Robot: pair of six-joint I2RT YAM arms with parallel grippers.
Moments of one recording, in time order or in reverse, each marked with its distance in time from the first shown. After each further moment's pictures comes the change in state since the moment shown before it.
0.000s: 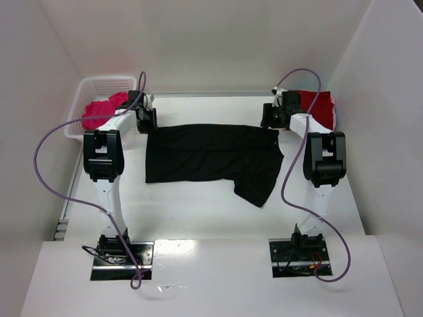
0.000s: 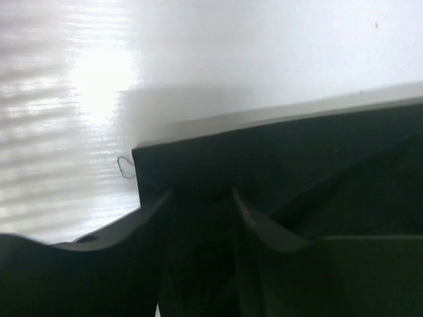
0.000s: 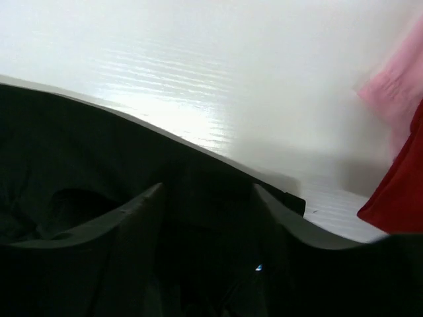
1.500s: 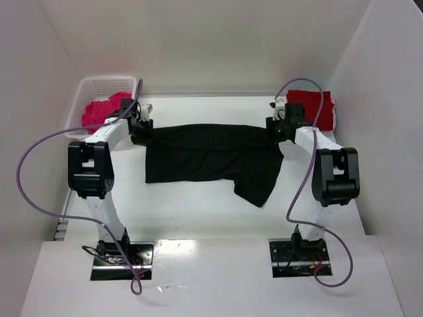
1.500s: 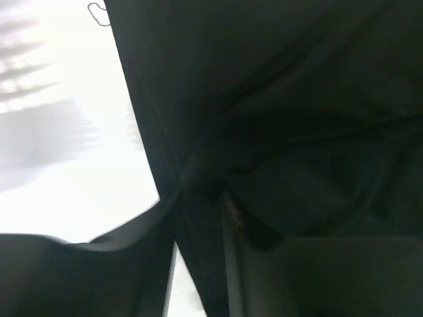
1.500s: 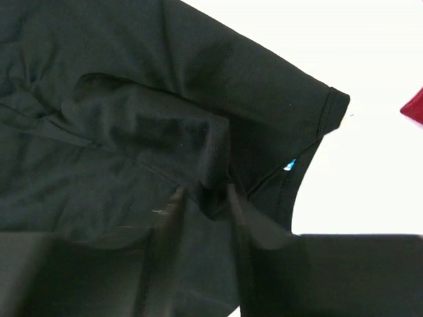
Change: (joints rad) left arm 0.010 -0.271 -0.295 -0.063 0.048 0.120; right arm 0.011 -0.259 -0.290 -0.038 -0.051 -0.123
